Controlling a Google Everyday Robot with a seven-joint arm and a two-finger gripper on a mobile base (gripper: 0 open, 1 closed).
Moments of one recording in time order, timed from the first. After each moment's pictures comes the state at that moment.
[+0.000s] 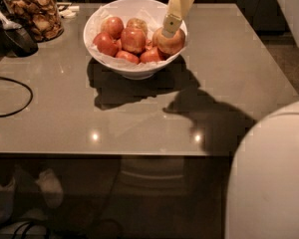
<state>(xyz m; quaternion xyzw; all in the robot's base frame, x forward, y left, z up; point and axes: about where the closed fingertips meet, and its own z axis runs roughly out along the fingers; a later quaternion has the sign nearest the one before) 0.661 -0.075 1.020 -0.58 0.78 -0.01 0.23</state>
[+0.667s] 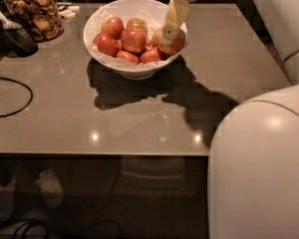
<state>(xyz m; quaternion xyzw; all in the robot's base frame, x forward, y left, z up) 0.684 -0.078 0.989 -0.57 0.79 -0.01 0.20</state>
